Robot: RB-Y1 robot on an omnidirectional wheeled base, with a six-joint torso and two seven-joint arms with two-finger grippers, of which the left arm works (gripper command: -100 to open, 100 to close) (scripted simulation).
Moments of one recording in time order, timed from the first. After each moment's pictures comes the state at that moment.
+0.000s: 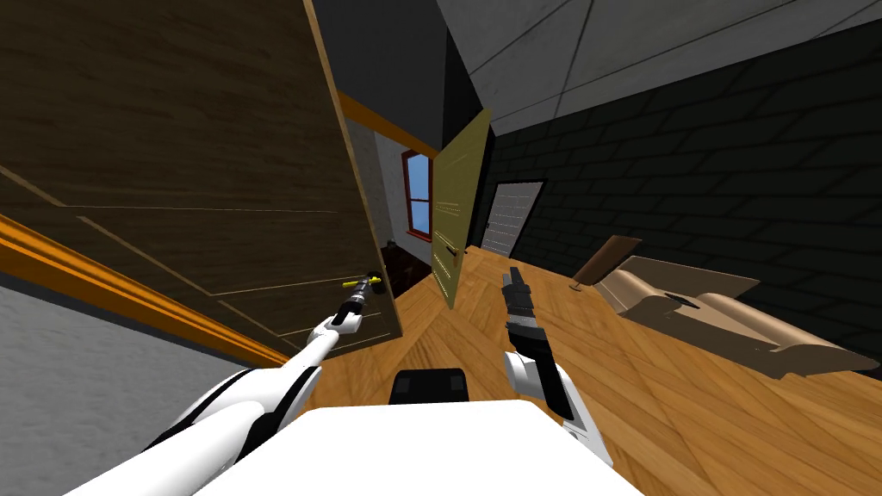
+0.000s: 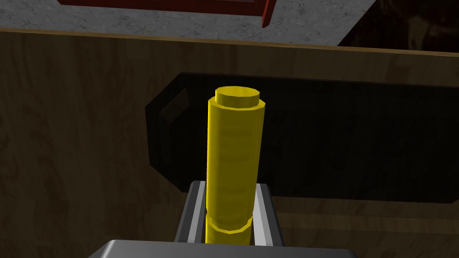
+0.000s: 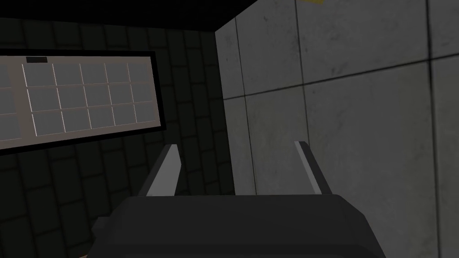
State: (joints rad) arm -0.39 0.42 0.08 -0.56 0.15 -0.55 0.26
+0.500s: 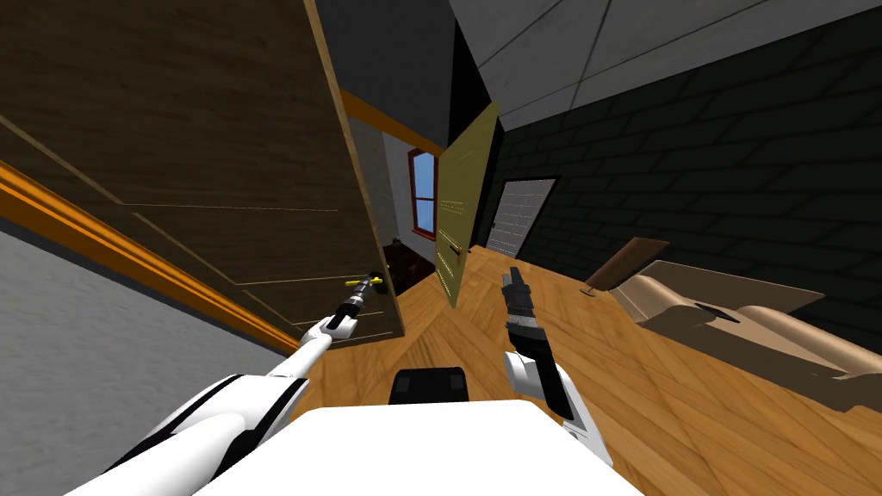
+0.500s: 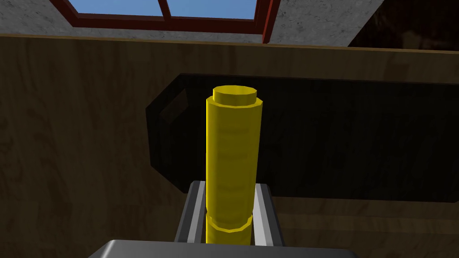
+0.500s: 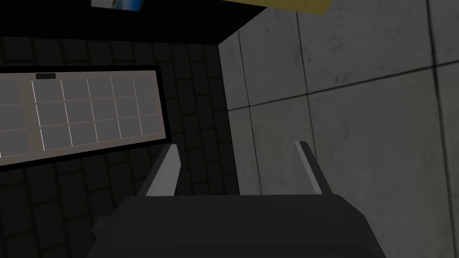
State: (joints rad) arm -0.35 0.48 -0.04 -0.61 0.11 -0.61 0.38
